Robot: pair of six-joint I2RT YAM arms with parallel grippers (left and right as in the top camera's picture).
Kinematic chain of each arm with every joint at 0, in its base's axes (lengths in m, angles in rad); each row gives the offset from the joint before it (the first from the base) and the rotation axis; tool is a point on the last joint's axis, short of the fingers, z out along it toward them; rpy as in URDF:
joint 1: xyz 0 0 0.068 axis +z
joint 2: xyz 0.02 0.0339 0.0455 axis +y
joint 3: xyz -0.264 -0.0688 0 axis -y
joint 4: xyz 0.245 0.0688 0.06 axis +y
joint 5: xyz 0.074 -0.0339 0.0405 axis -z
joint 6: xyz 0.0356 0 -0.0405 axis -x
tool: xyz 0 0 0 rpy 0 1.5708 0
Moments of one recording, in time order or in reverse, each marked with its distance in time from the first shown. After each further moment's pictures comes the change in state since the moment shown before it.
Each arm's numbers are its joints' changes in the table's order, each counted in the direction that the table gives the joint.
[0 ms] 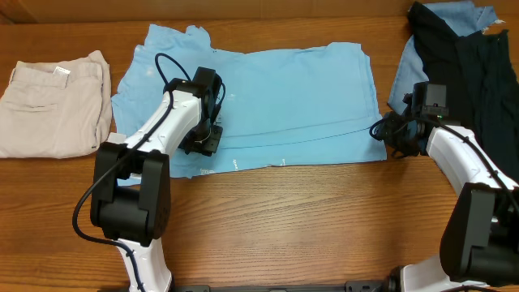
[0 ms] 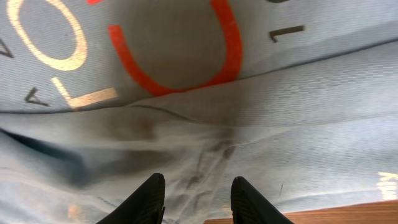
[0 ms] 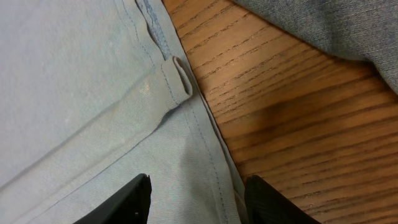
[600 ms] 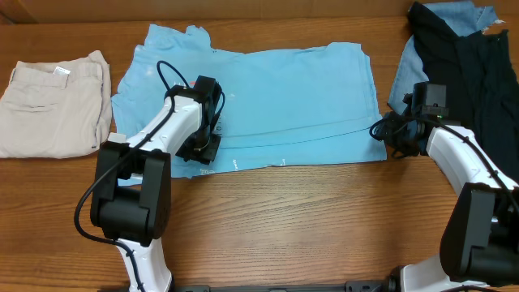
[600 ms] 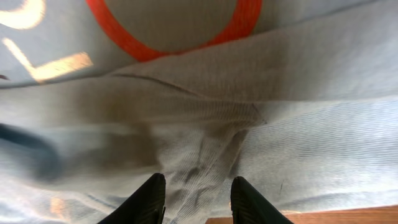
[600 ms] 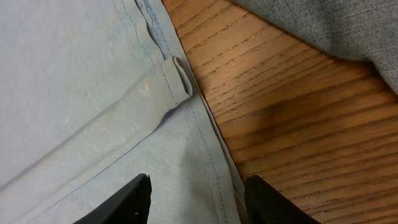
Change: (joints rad) left arm 0.000 0.000 -0.070 -0.012 -0.014 0.000; right arm 0.000 0.000 0.000 0.001 0.001 0.000
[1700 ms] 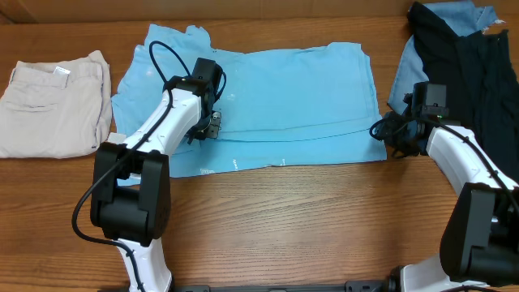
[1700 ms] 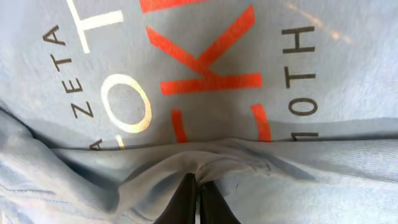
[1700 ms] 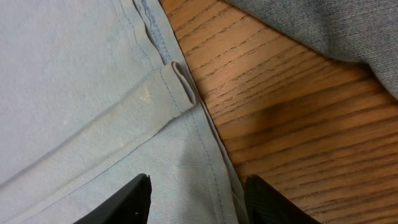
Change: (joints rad) left arm 0.000 0.000 0.091 -0.135 -0.078 0.083; right arm 0.000 0.000 0.000 -0.003 0.006 0.000
